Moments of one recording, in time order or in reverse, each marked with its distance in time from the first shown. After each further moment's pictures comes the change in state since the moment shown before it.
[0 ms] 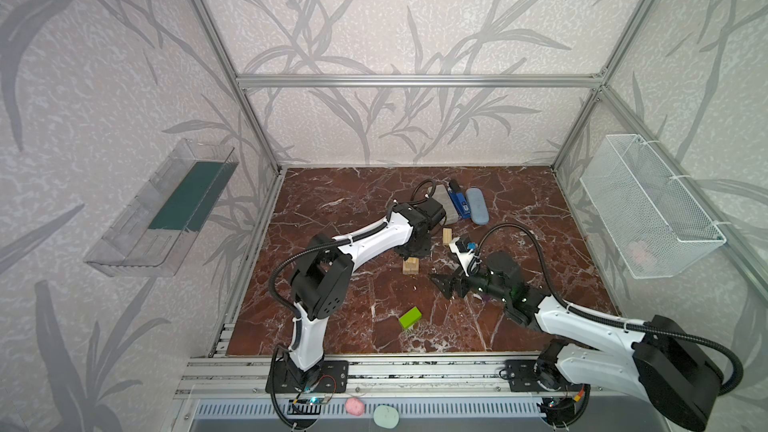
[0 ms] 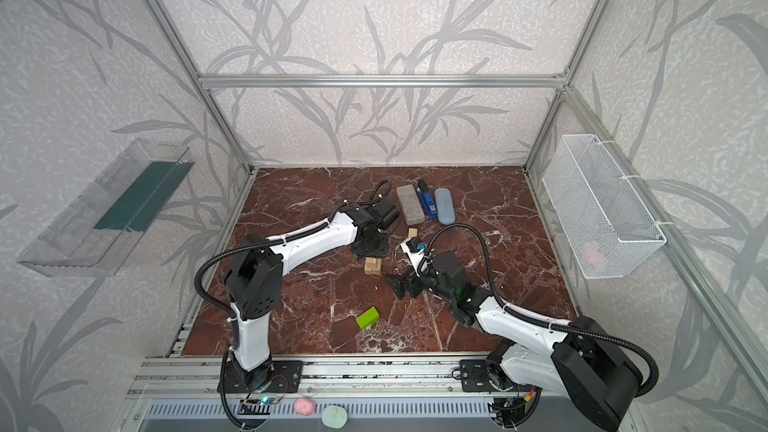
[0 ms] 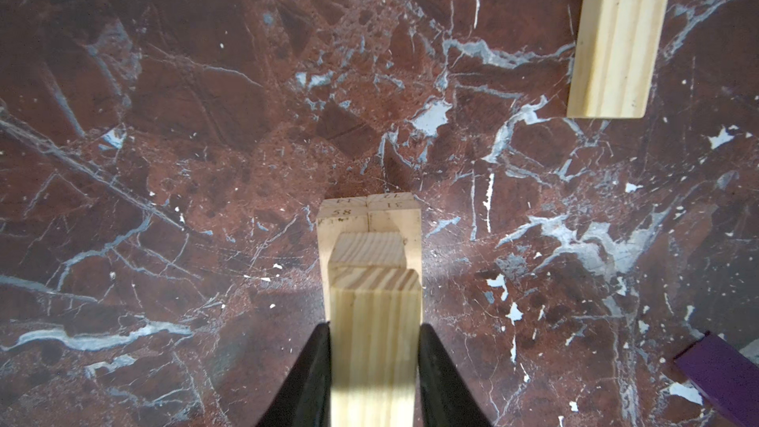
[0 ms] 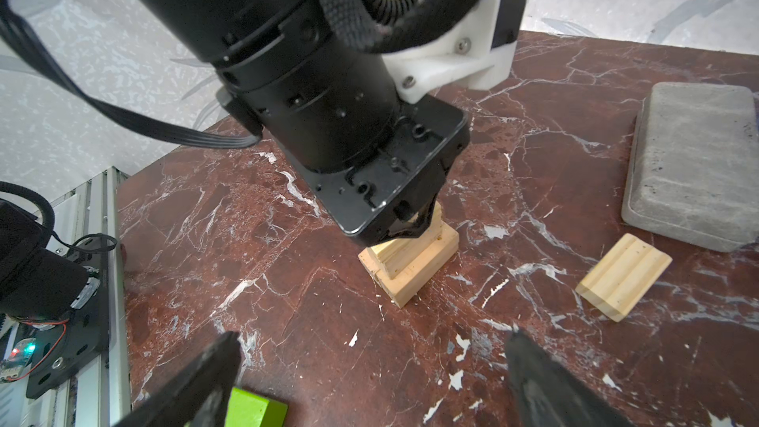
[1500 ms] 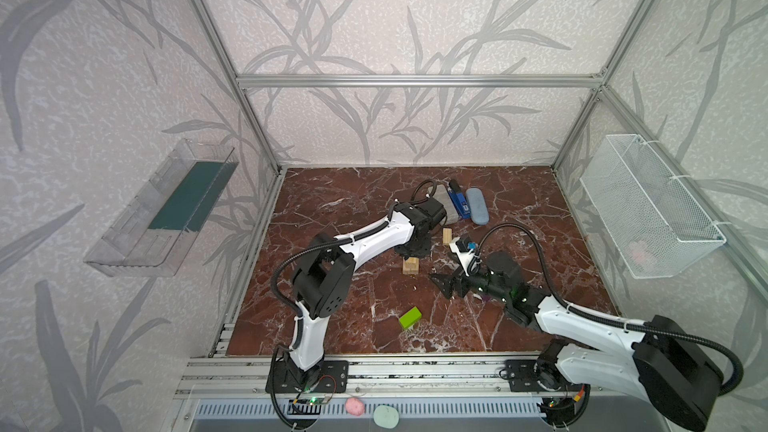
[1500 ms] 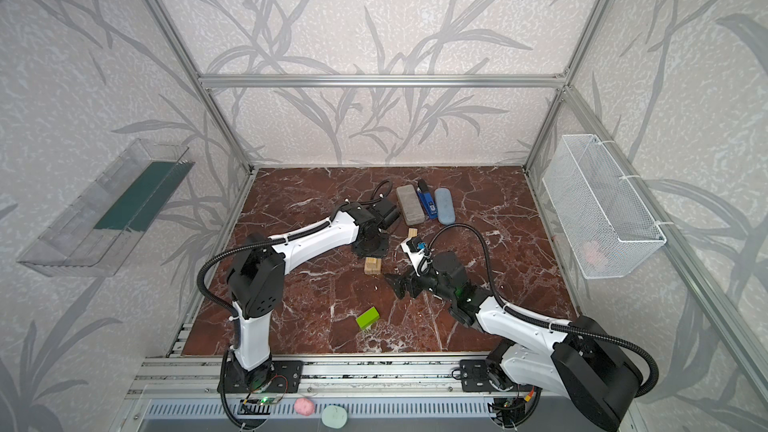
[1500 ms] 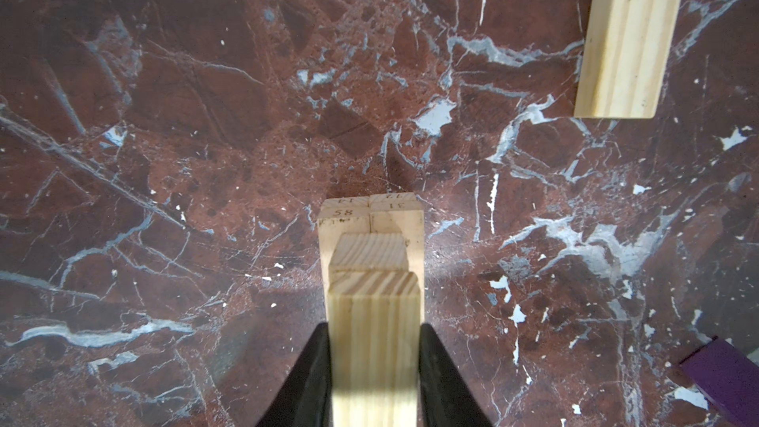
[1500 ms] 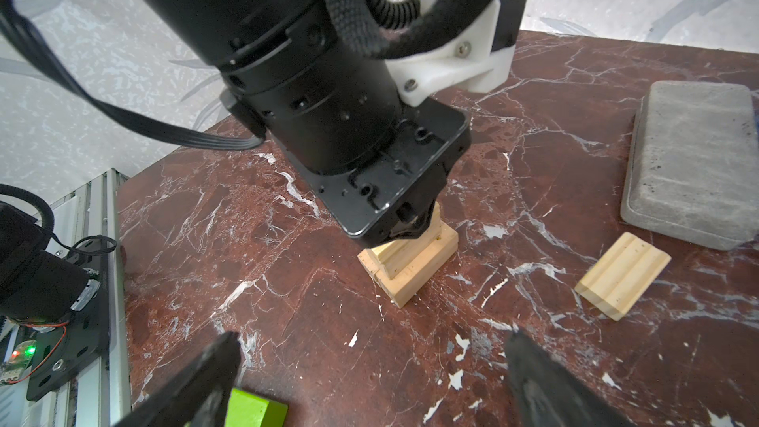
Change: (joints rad) left arm 0.000 0.015 0.019 -0.019 -0.005 0.000; right arm -0.001 0.000 0.000 0.000 0.002 0.005
